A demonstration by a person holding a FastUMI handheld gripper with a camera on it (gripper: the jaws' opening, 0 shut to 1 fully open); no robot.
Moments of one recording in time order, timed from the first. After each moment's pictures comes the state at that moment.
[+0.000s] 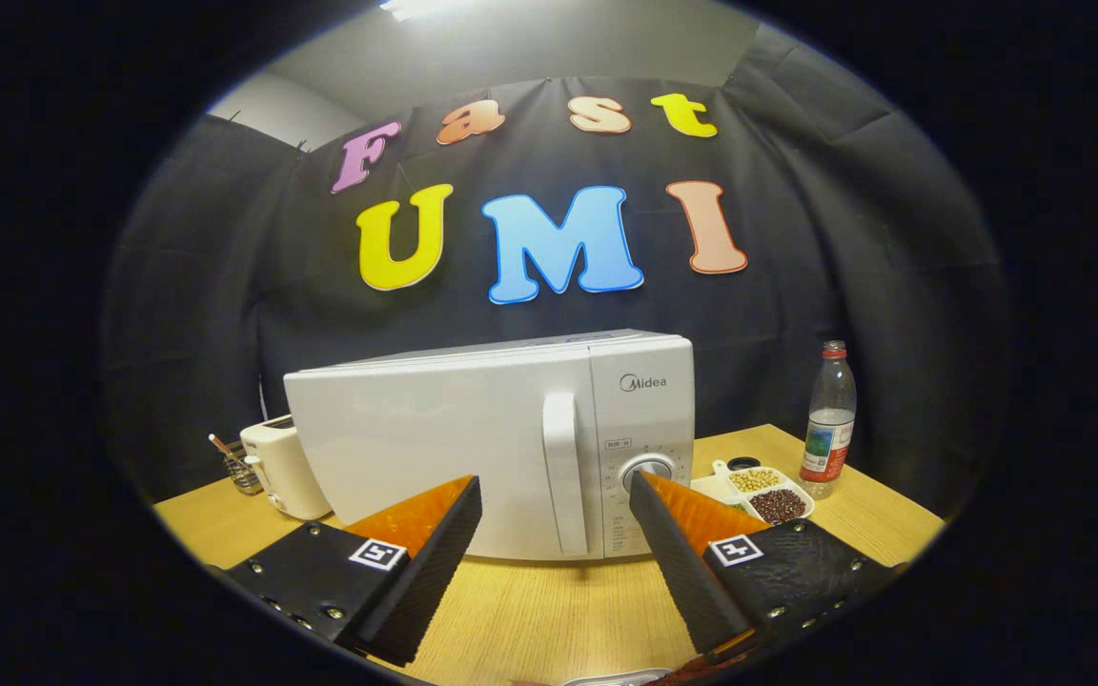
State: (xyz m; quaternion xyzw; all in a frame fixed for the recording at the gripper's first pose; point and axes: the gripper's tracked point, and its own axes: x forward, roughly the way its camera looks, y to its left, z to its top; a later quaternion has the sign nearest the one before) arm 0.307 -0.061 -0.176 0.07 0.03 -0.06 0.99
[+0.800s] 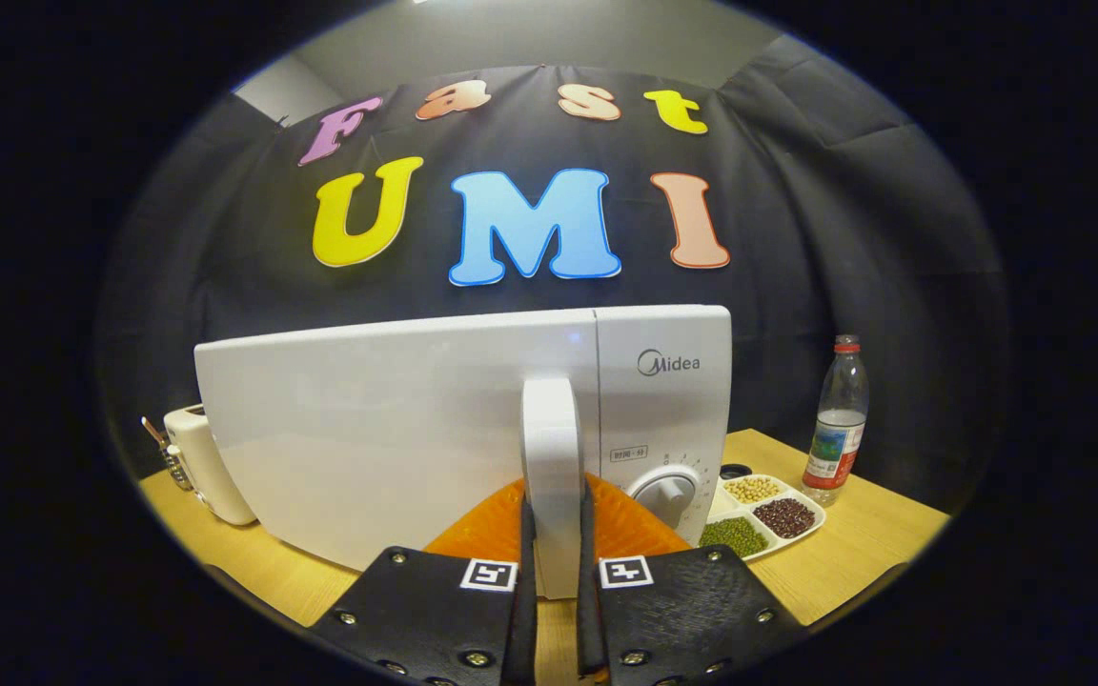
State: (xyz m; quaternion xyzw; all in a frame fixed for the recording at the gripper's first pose) arm 0.371 -0.070 -0.199 0.06 0.04 -0.13 0.99
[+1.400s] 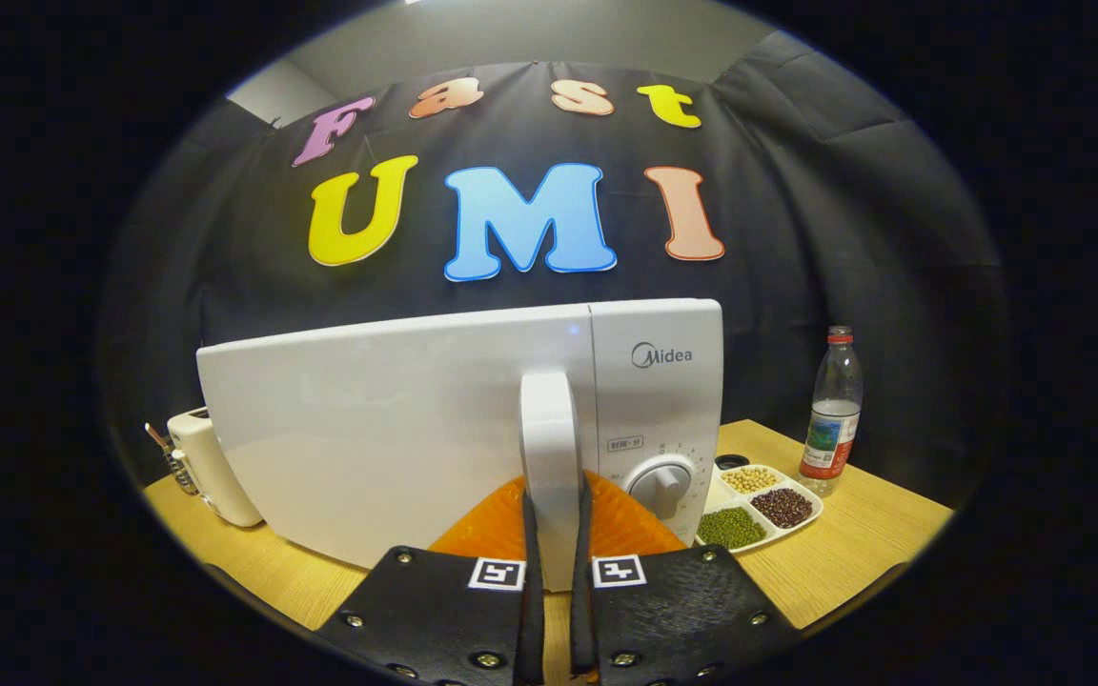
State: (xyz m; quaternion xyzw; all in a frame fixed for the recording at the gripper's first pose) arm 0.351 -0.063 -0.198 0.06 0.04 -0.13 0.99
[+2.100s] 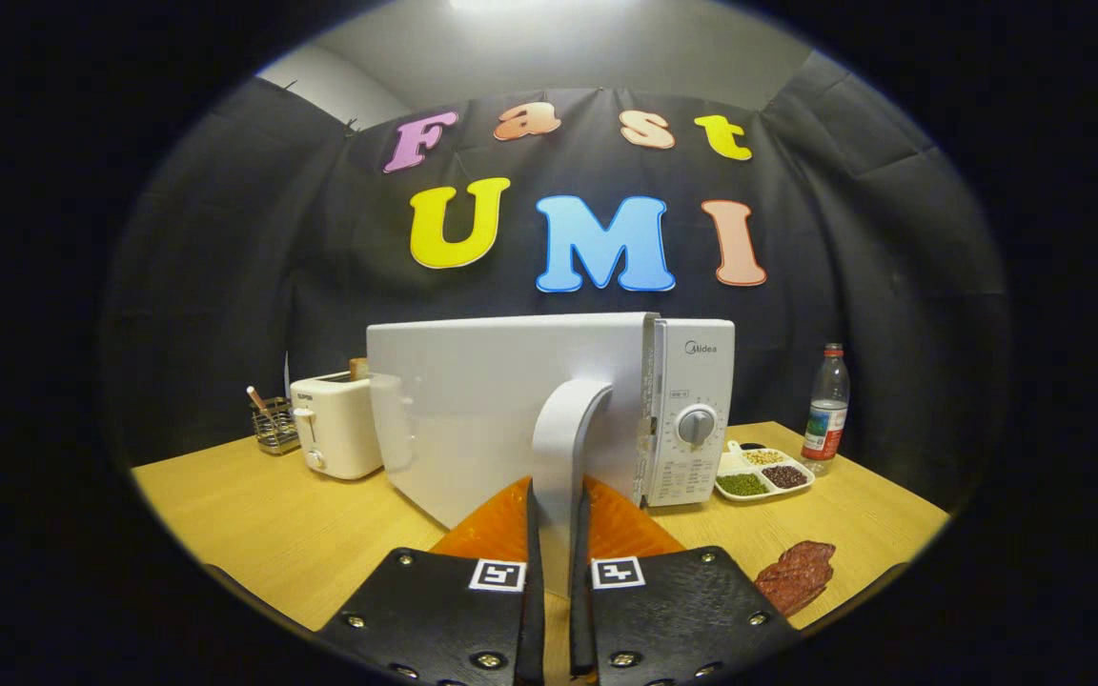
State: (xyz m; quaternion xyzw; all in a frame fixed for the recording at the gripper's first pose) arm 0.224 0.041 -0.197 0.02 0.03 -0.04 1.00
